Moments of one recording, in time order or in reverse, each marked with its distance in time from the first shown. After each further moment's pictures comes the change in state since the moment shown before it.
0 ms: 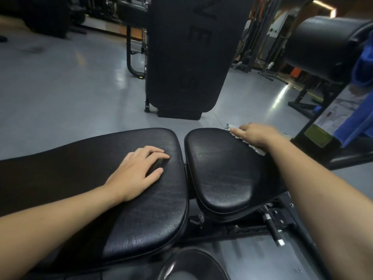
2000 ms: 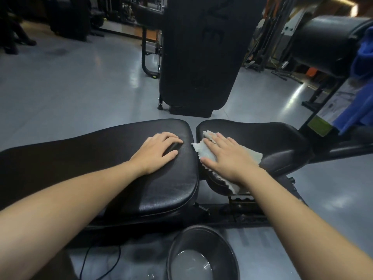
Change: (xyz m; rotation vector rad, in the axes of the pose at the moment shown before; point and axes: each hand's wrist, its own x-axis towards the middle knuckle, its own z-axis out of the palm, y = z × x) left_hand 0.001 0.003 -0.001 0.035 -0.028 -0.025; right_hand -0.142 -0.104 0.060 -0.062 0.178 -0.459
